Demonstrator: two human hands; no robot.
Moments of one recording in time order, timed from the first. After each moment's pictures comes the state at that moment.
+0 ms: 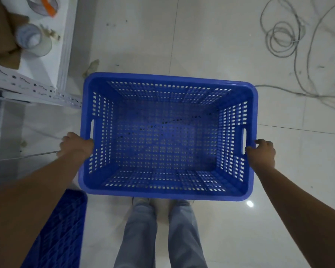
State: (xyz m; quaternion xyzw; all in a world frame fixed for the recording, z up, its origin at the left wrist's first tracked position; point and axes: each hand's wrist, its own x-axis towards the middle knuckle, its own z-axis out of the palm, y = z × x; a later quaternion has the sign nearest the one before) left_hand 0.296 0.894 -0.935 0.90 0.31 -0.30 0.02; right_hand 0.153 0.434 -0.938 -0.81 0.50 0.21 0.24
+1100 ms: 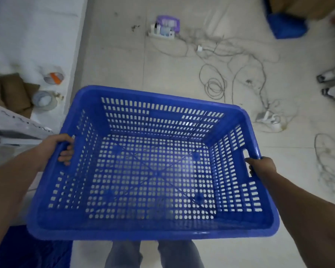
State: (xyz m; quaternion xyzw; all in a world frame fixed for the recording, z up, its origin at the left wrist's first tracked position) left_hand 0.351 0.897 -0.687 0.61 0.27 -0.51 0.55; right_hand 0.104 0.379 -0.669 -0.70 0.62 0.10 0.34
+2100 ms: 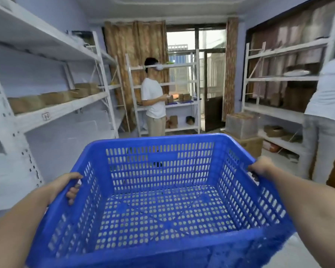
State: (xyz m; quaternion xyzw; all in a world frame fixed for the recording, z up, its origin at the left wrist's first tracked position) left_hand 0.328 0.941 -0.159 0.77 0.05 -0.28 0.57; right_hand 0.101 0.393 -0.209 -0.82 0.46 -0.09 0.33
